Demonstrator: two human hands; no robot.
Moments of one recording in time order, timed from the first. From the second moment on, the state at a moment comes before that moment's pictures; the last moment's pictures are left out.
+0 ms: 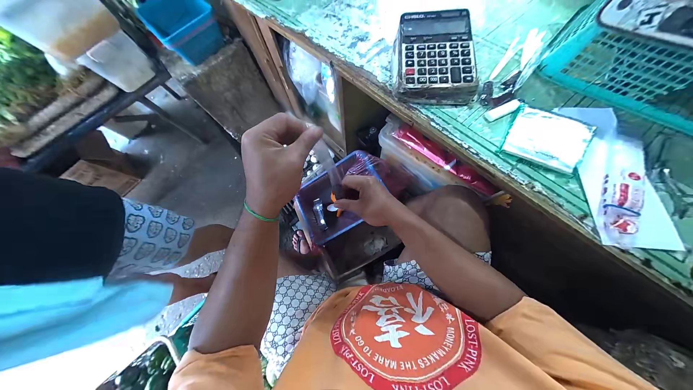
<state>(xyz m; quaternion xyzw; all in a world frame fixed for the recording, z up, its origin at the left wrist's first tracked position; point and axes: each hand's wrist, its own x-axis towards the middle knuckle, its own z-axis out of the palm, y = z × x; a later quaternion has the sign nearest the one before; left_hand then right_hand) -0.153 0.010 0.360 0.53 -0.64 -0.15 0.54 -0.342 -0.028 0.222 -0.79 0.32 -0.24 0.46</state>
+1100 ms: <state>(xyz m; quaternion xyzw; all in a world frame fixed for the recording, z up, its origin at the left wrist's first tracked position) -0.162 0.014 0.412 0.47 -0.68 -0.10 0.55 -0.360 -0.019 0.252 -0.74 0.35 -0.33 0.48</state>
